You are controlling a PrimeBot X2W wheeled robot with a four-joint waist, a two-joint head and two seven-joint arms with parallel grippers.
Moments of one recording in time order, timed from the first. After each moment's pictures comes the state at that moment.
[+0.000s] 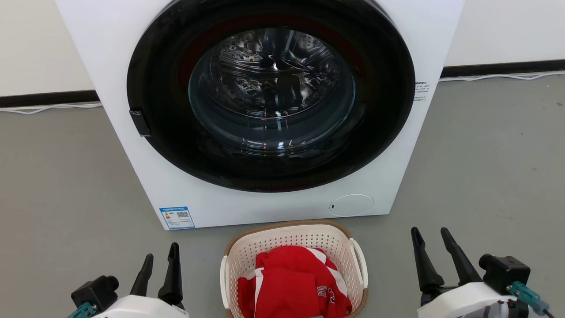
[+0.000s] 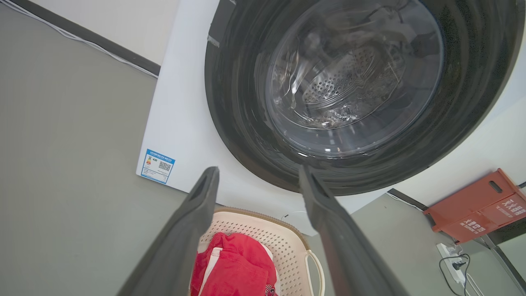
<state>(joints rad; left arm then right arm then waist) 0.00 0.04 0.01 0.31 -0.61 -0.08 -0.16 -0.02 -0.07 0.03 0.27 0.35 0.12 -0.16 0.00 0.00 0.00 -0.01</state>
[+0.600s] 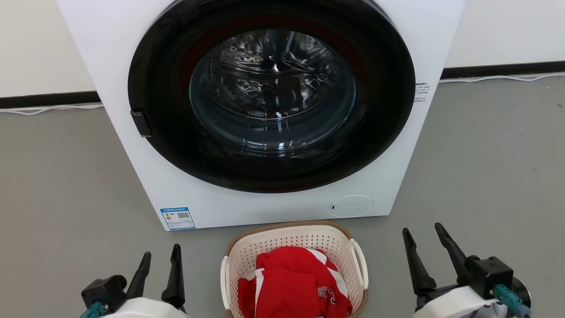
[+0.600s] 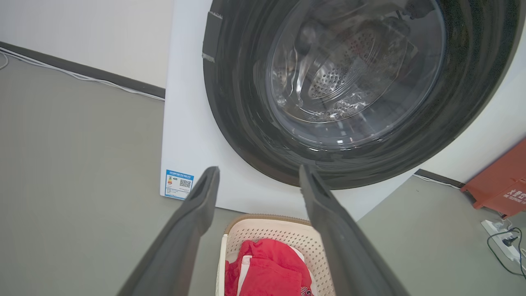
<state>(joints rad) 0.00 0.04 0.01 0.33 -0.42 -0.07 -0.22 -0.02 -0.07 0.04 0.26 0.13 0.12 -0.21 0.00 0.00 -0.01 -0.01</state>
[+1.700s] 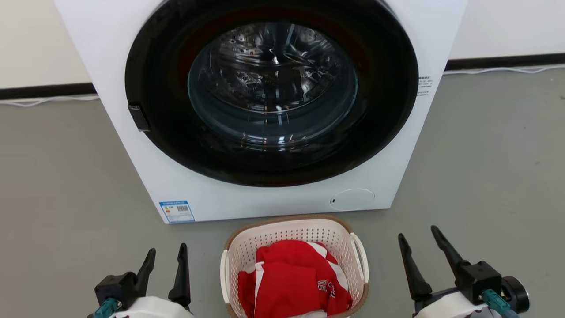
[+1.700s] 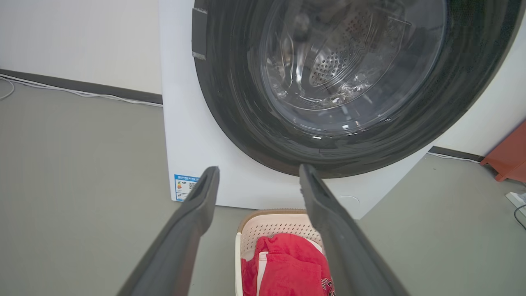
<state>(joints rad) -0.02 0.04 -0.01 0.35 -0.30 -0.06 -0.25 -0.02 -0.06 0.03 0.29 -0.01 0.13 -0.25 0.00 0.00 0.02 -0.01</state>
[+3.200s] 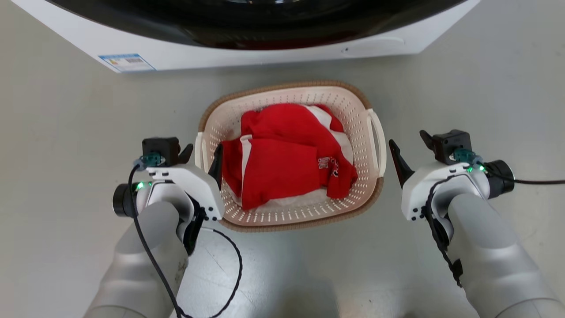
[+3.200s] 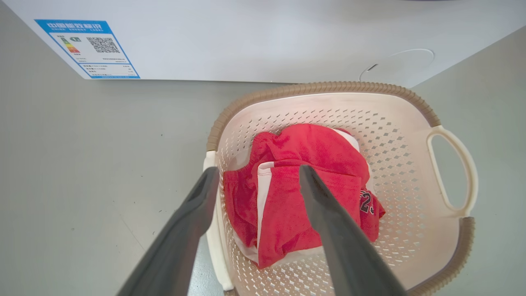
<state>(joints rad) -0.78 0.03 -0.30 1.13 -0.44 -0.09 -0.25 -0.73 -0.07 0.07 1.04 -0.04 0.13 -0.18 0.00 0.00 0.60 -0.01</state>
